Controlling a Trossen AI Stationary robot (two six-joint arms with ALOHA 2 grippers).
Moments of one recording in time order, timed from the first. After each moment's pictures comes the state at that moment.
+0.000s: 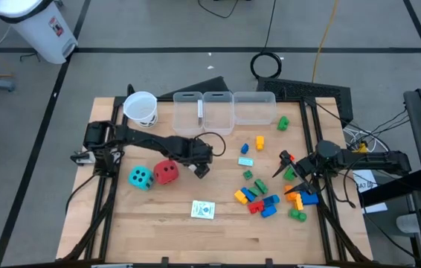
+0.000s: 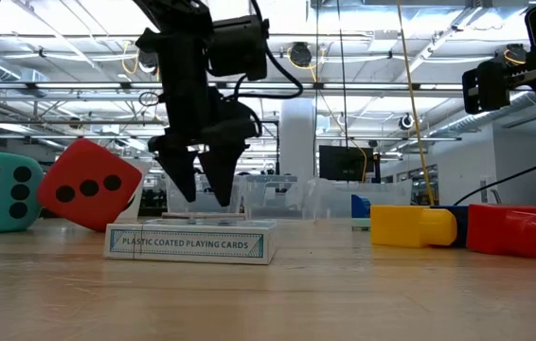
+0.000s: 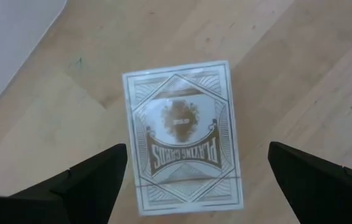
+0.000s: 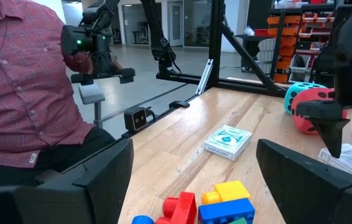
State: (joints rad) left arm 0.02 1.85 1.23 -0.73 -0.22 -0.69; right arm -0.04 0.13 0.01 0.09 -0.63 -0.01
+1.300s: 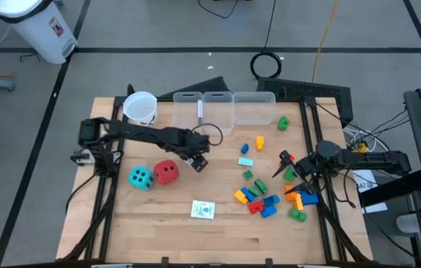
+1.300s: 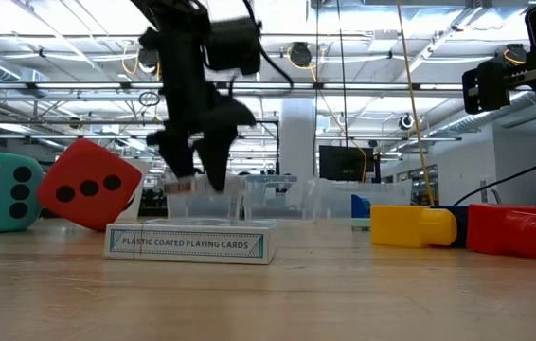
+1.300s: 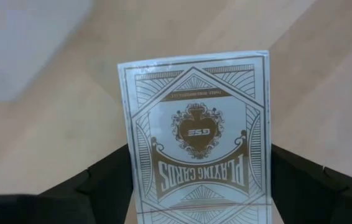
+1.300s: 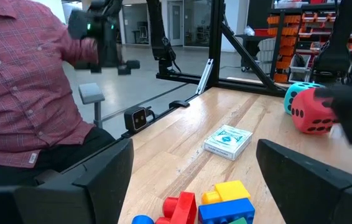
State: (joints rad) left arm 0.10 1.77 1.23 -0.77 -0.13 -0.66; right arm -0.04 0.13 0.02 0.09 -0.63 -0.01
